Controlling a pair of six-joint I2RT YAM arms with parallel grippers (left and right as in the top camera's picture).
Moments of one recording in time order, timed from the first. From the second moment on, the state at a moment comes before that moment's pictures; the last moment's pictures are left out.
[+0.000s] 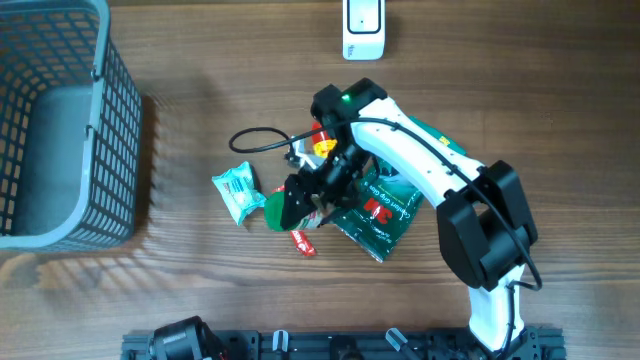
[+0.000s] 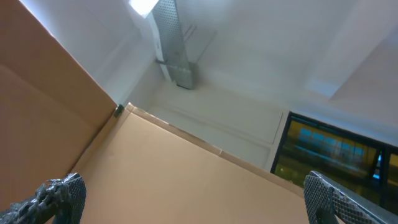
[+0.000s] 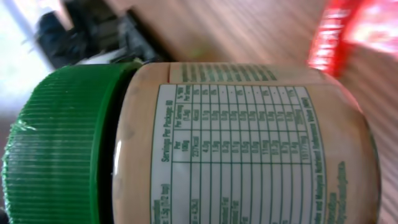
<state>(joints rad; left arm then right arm) 0.30 0.01 1.10 -0.32 -0.17 -0.50 0.63 2.09 1.69 -1.46 -0.94 -0.07</state>
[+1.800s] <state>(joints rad) 0.05 0.01 0.70 -0.66 -0.01 -0.57 0.56 2.09 1.69 -1.41 -1.53 -0.02</state>
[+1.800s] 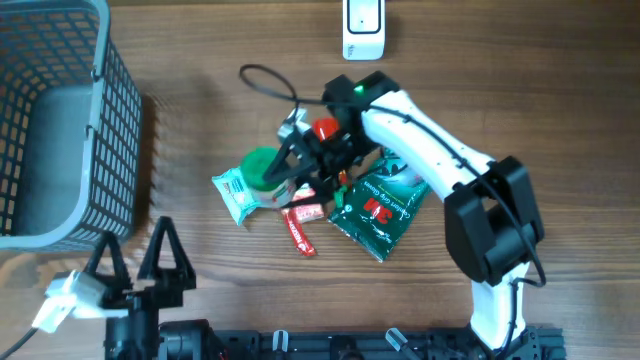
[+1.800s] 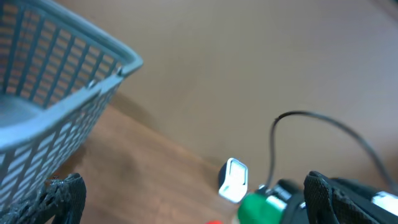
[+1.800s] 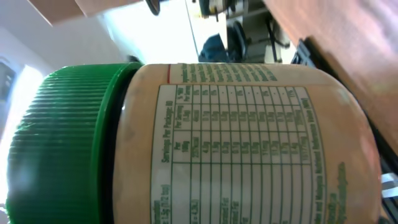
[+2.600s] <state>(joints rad) 0.05 0.01 0.19 -0.38 -0.02 -0.67 0.48 2.09 1.69 -1.42 -1.46 -0.02</state>
